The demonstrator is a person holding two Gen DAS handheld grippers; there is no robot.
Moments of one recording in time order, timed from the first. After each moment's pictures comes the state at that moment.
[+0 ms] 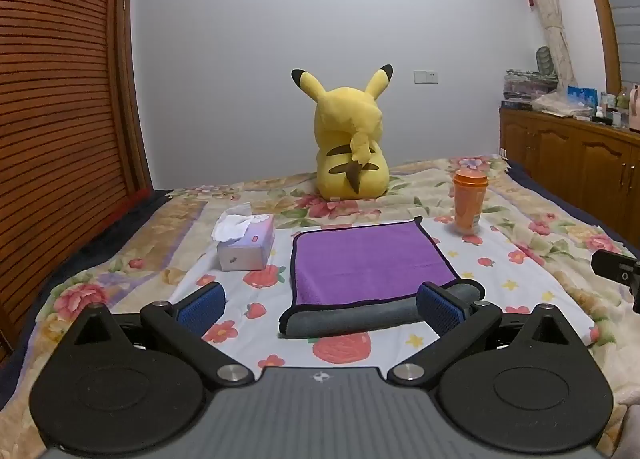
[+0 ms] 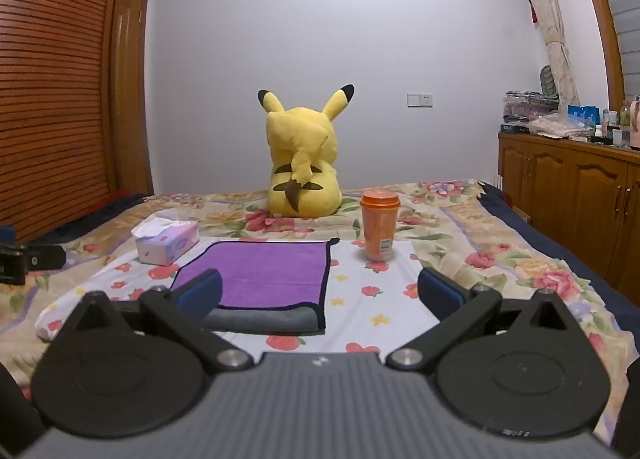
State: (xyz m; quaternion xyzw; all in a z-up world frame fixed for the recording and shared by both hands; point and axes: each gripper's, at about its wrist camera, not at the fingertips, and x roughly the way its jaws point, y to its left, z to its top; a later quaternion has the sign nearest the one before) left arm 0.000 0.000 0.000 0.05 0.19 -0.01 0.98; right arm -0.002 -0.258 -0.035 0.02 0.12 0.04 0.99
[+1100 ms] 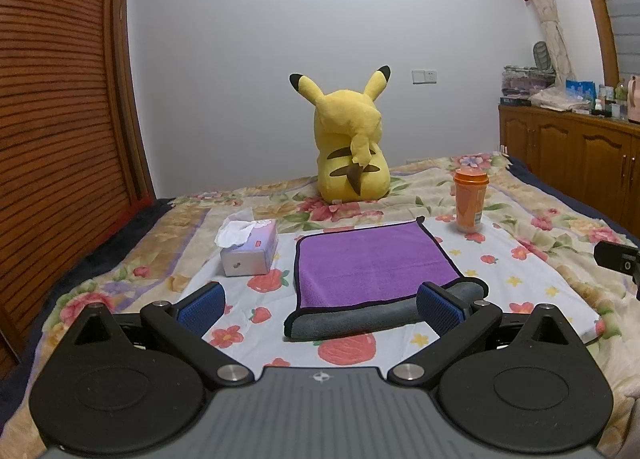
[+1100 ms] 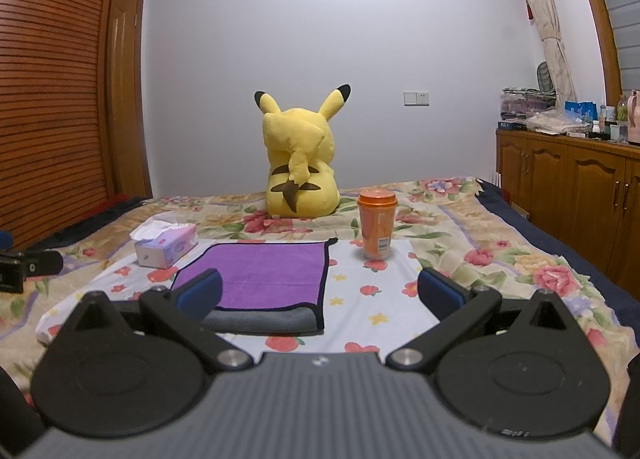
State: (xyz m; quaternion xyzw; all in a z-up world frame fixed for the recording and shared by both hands) left arm 0.000 -0.003 -0.001 0.07 0.18 -0.01 0.98; right arm -0.002 -0.262 -0.036 0.03 0.12 0.04 0.99
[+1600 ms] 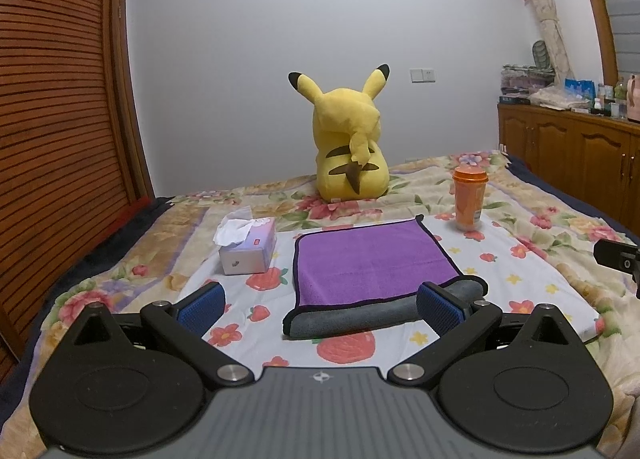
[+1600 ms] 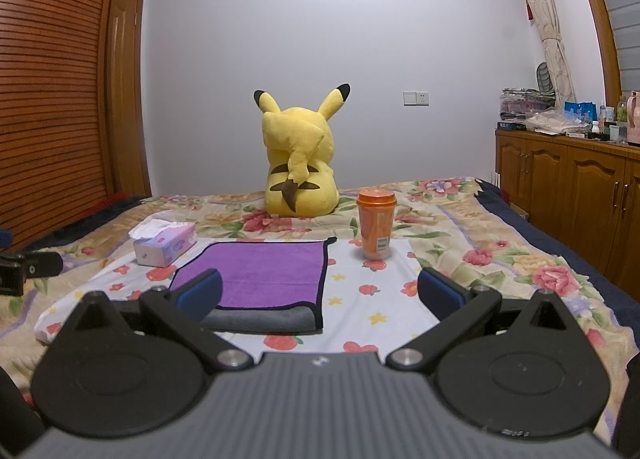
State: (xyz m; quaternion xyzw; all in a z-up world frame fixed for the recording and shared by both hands) left arm -0.002 -0.004 -0.002 0.07 0.18 -0.01 0.98; right arm -0.002 -0.263 -0.036 0.03 0.12 0.04 0.99
